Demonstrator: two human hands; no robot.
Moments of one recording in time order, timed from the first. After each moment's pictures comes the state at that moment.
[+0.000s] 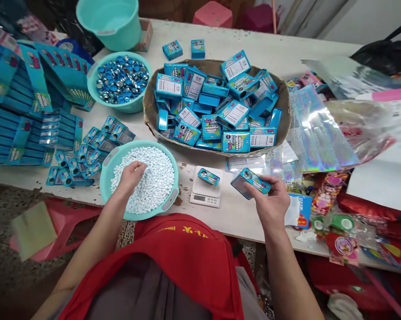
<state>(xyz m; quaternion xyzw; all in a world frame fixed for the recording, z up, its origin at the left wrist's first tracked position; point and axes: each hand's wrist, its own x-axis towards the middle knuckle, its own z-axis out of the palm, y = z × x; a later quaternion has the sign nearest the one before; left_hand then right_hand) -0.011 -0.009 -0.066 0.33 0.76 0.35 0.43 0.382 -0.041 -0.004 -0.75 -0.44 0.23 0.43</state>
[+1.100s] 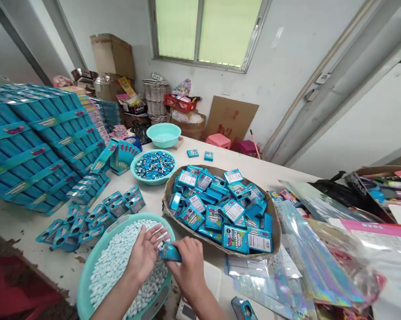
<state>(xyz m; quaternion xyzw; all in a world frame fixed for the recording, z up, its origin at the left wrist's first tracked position) 0.049 0.007 0.003 -0.08 0.44 0.64 0.62 0.199 0.021 0.016 -0.43 -0.81 0.21 0.34</state>
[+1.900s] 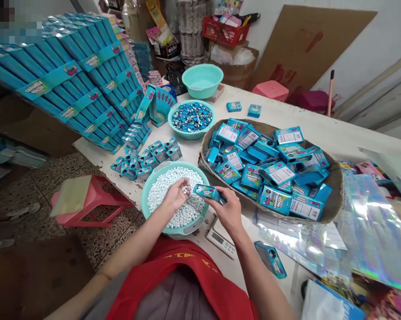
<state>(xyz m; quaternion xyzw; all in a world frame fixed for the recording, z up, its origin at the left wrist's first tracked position) 0.027 -0.014 -0.029 -0.04 0.55 0.61 0.57 0.211 0.022 -0.002 -0.48 -0.73 0.36 0.32</state>
